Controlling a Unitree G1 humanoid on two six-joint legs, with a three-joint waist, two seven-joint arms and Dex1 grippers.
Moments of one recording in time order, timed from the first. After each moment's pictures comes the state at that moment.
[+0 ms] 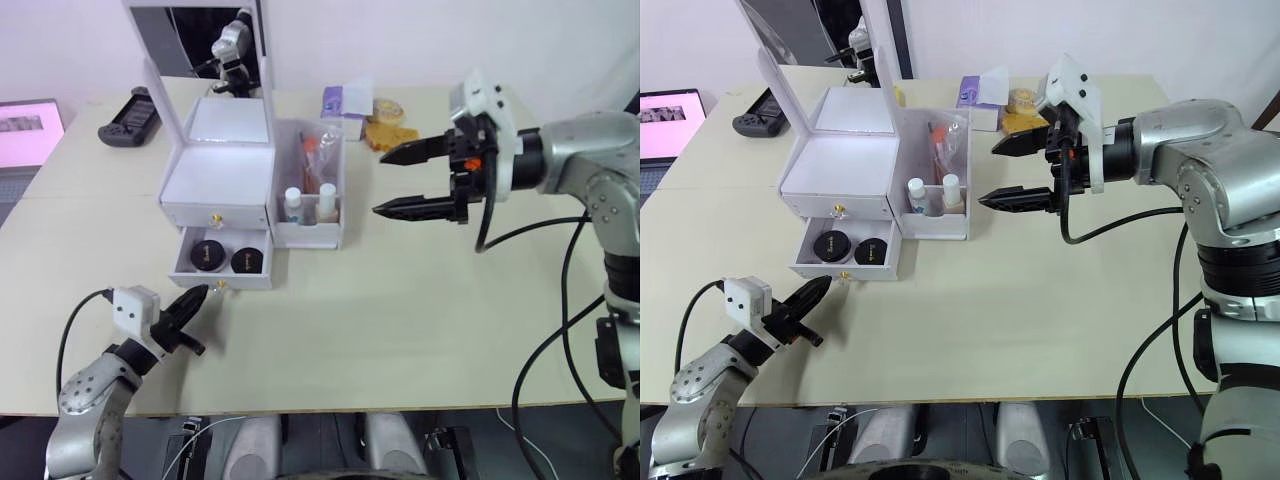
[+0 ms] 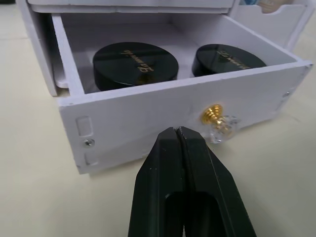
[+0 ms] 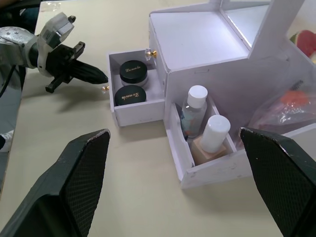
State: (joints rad) left arm 0.21 0.37 0.31 -0.22 -0.40 0.15 -0.71; right arm -0.96 -0.88 0.10 -0.17 0.58 0.91 1.14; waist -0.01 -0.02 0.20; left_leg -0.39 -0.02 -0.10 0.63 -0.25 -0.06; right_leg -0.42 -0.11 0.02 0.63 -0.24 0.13
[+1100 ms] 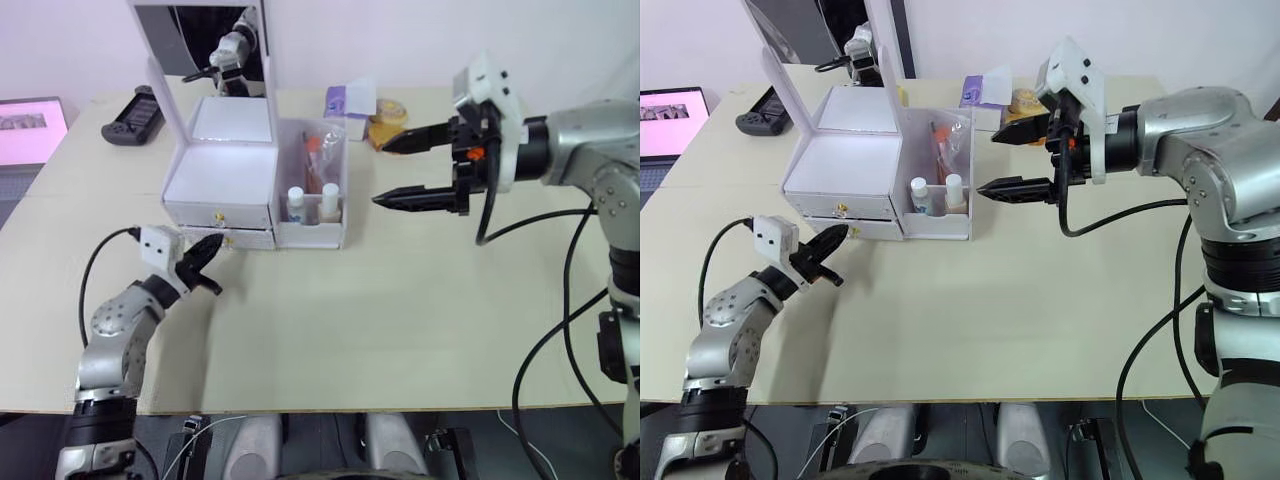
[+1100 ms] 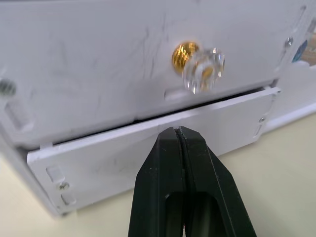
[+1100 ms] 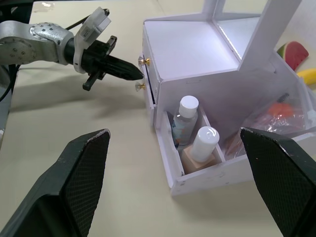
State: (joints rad) left arm -0.17 0.43 0.21 -0.01 -0.35 0.19 -0.63; right arm -0.98 -0.88 0.10 -0.17 0.58 0.91 1.13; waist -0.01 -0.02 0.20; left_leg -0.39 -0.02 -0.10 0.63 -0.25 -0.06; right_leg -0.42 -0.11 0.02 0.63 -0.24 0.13
